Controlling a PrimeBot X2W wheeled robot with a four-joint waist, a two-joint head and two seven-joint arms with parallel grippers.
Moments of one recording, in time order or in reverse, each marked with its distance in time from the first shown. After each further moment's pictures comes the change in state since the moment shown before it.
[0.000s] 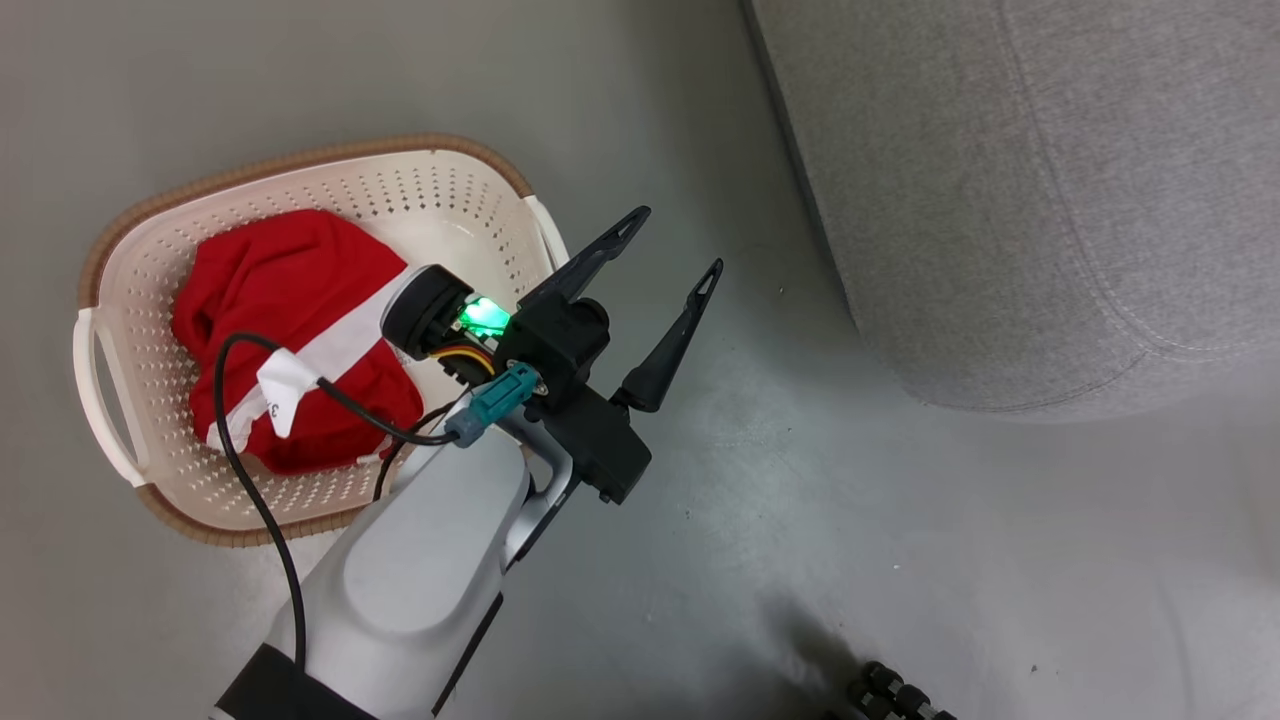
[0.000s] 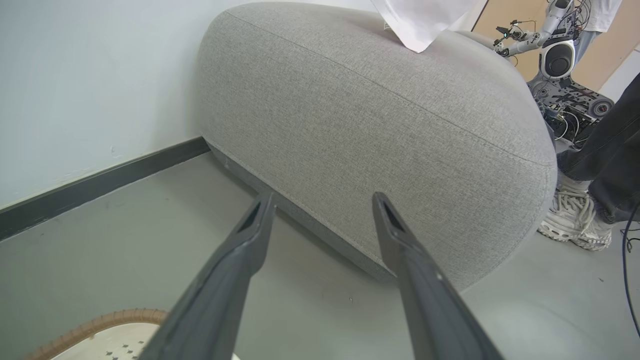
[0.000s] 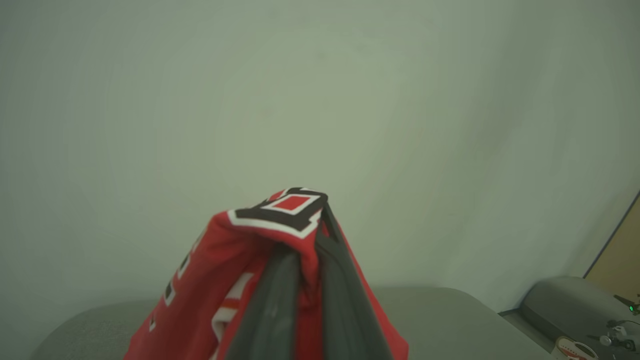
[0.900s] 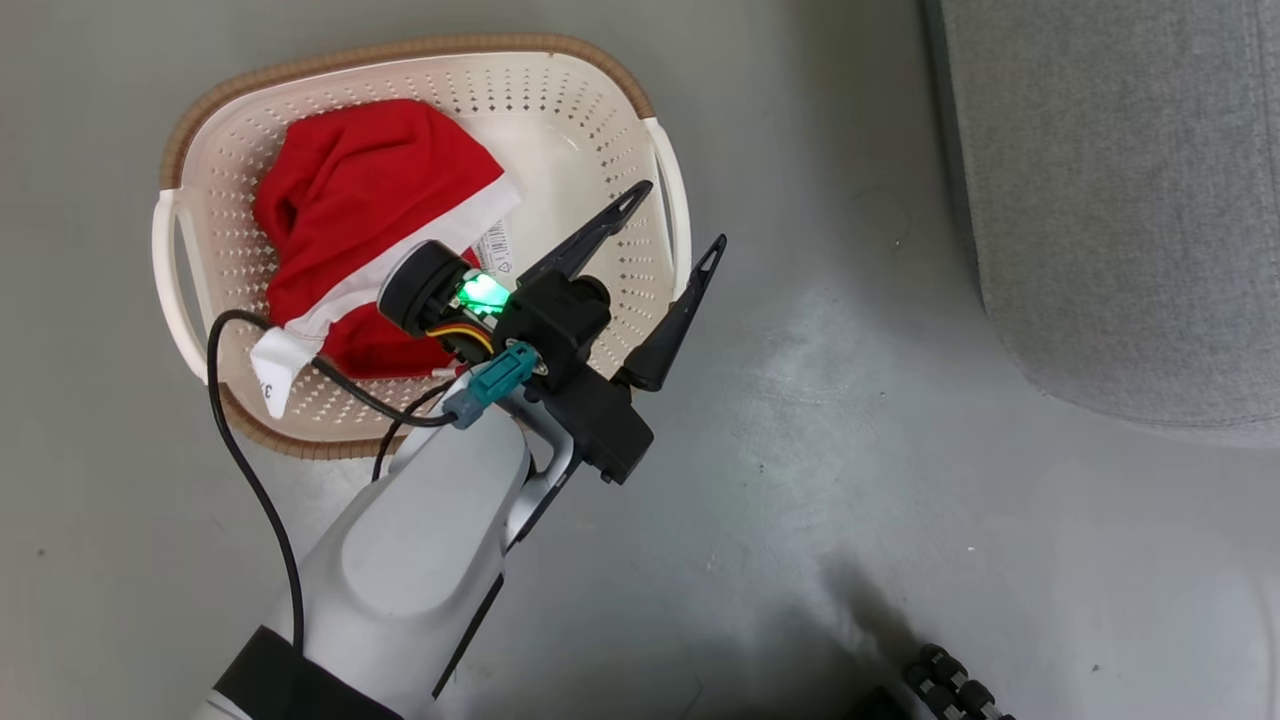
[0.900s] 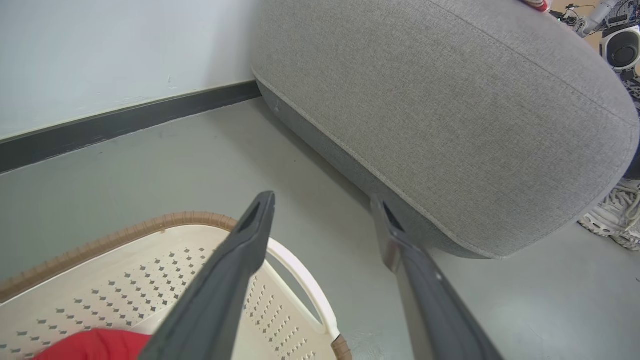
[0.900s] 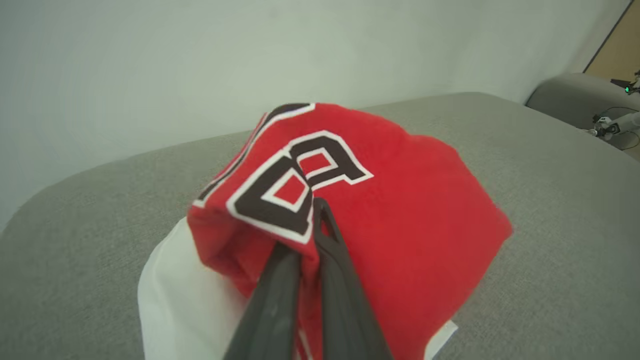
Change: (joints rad) left arm -0.033 0.000 0.002 0.001 -0.002 0.000 0.000; right arm -0.022 0.031 -0.126 0.389 0.134 -0.026 0.081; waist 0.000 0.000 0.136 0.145
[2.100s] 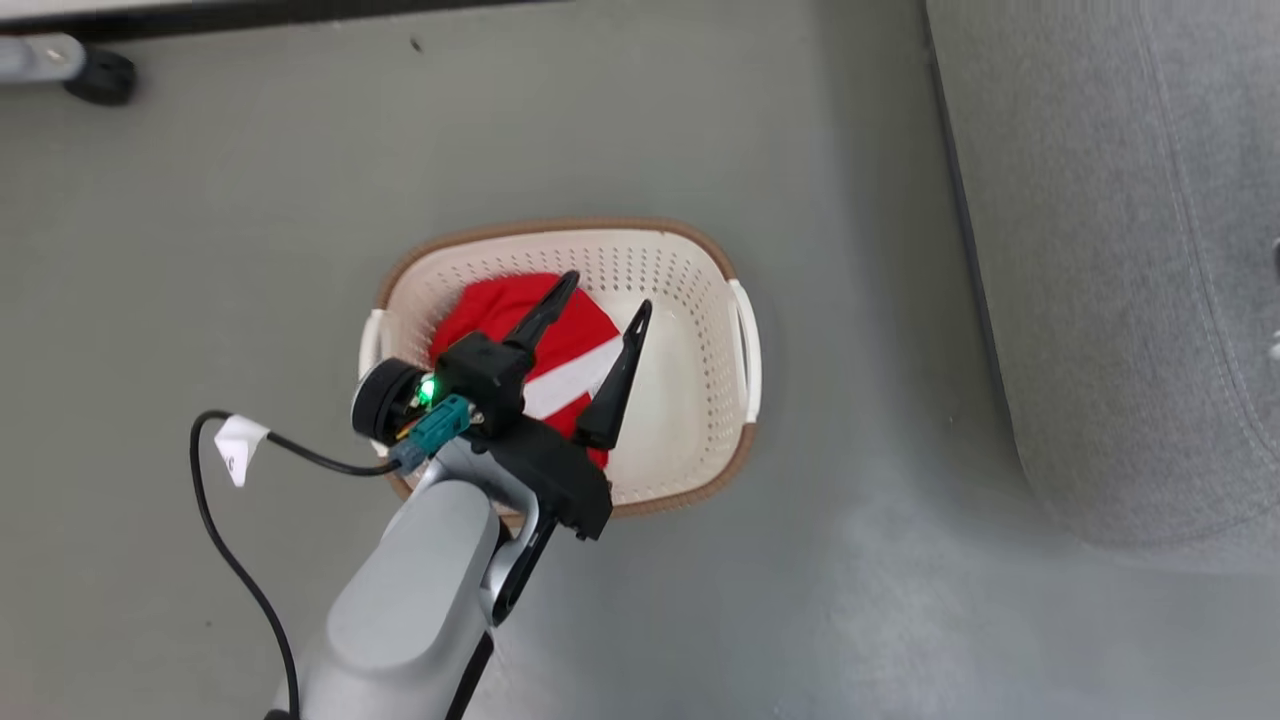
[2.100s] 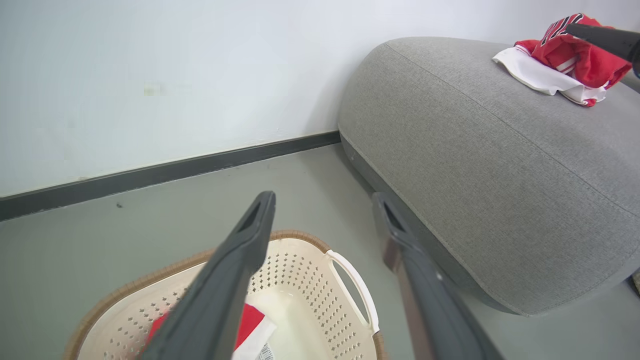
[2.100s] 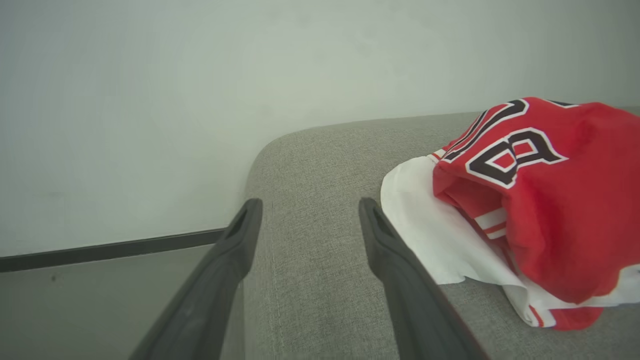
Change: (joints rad) left arm 0.132 -0.044 0.131 0.088 -0.089 0.002 0.000; right arm 0.354 0.173 0.129 -0.131 -0.078 0.099 -0.073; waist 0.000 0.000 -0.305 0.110
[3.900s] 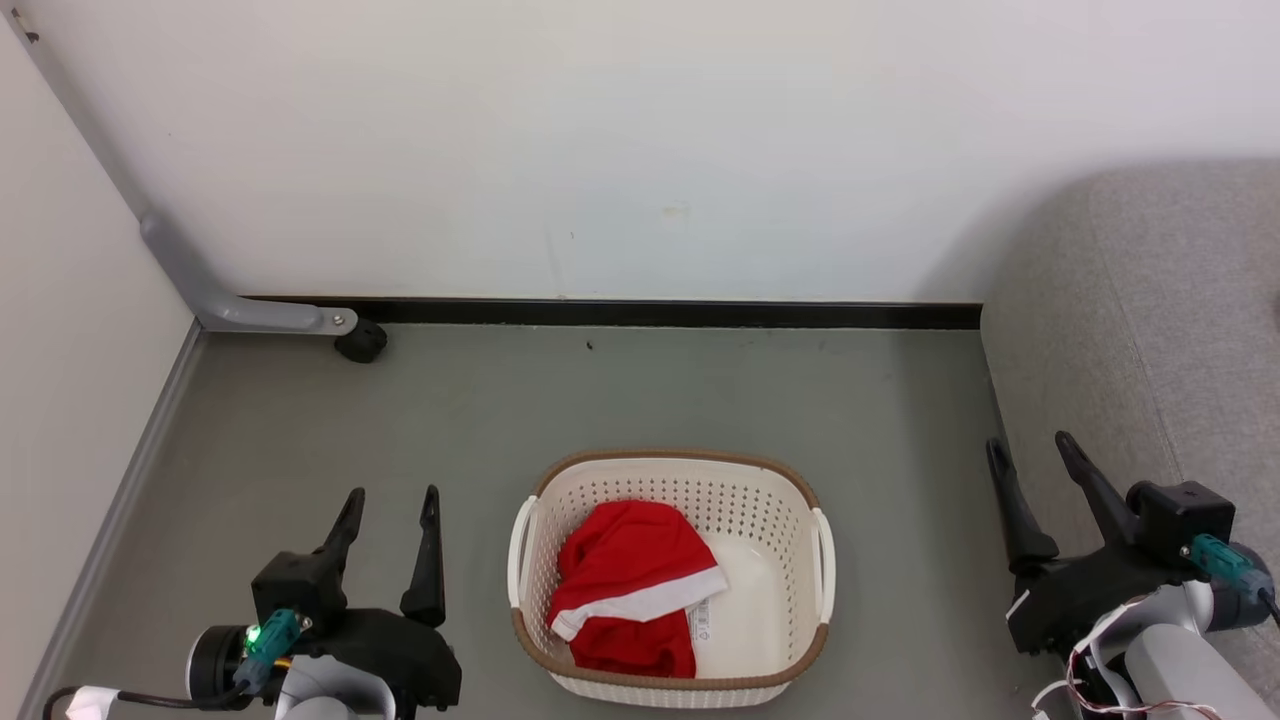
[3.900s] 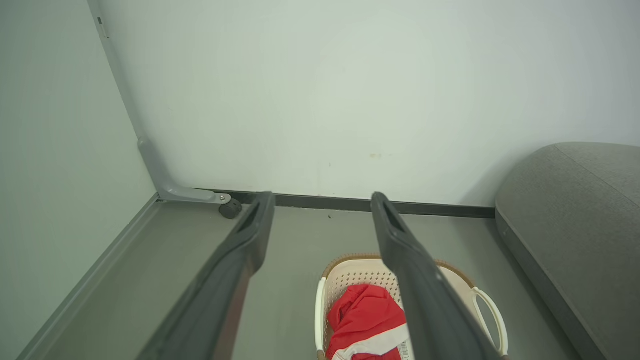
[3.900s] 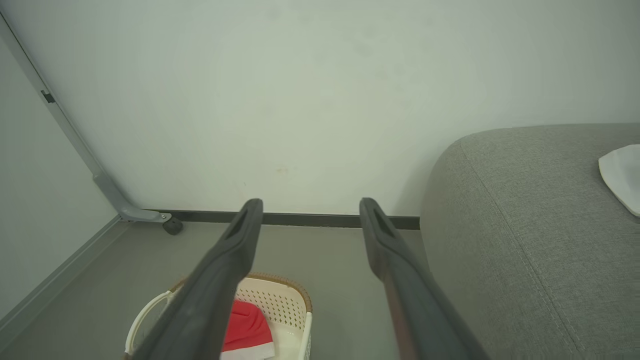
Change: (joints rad) left arm 0.413 0.084 0.302 -0.100 0.030 0.151 0.000; right arm 0.634 0.257 0.092 -0.370 -0.057 -0.045 0.000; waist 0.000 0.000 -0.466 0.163
